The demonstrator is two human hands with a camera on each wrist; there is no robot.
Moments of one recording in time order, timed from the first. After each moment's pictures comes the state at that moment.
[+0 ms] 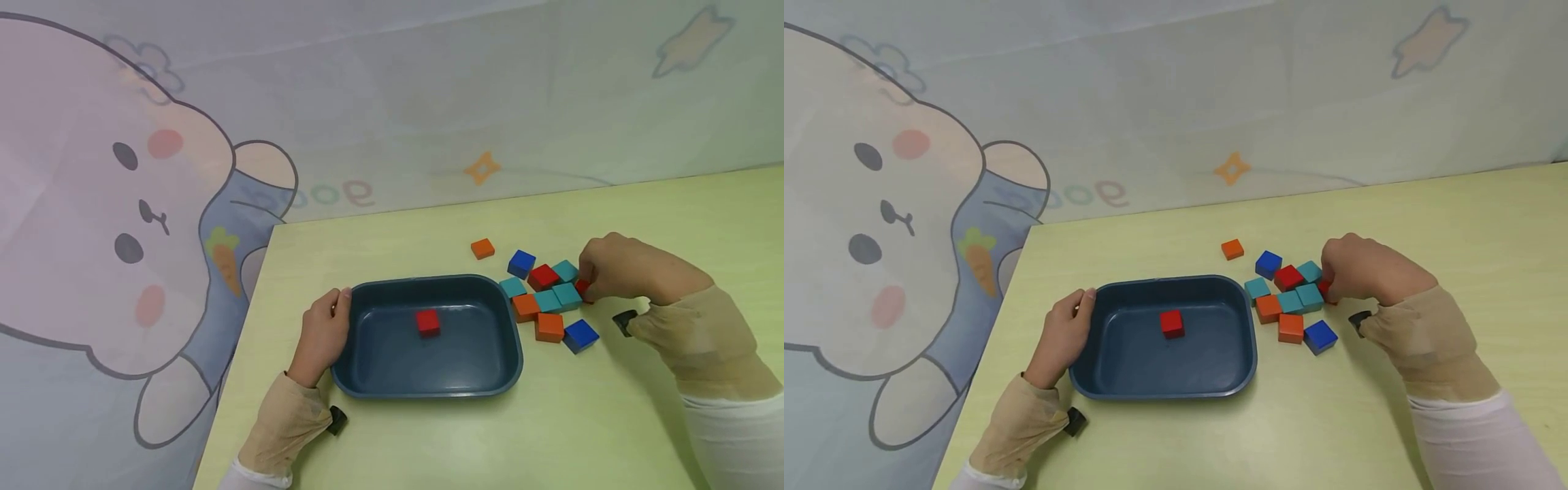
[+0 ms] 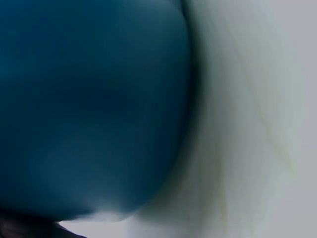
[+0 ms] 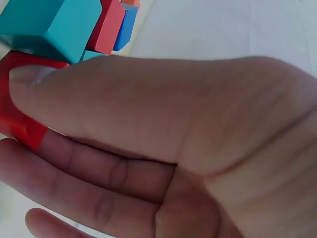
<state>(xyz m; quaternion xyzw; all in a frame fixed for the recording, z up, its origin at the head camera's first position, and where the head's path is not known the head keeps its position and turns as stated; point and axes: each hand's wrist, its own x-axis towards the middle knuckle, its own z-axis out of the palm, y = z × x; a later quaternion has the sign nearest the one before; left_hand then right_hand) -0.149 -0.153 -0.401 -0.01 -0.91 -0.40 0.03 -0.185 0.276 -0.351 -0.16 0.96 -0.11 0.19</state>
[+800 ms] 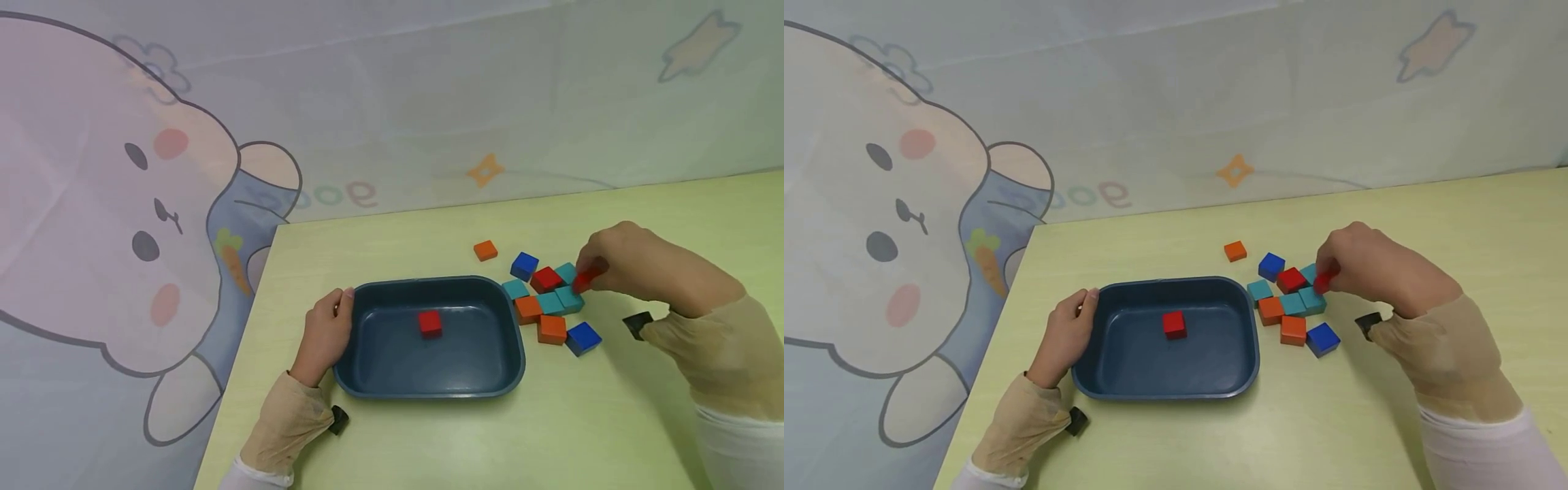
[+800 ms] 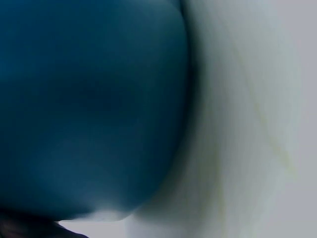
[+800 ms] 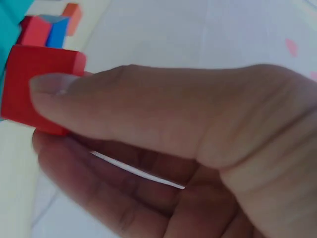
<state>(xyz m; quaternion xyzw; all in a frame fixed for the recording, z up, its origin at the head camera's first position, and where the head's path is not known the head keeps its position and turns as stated) -0.151 -0.151 -0.401 -0.01 -0.91 -0.41 0.03 -0.168 0.270 -0.324 -0.23 0.96 -0.12 0.07</state>
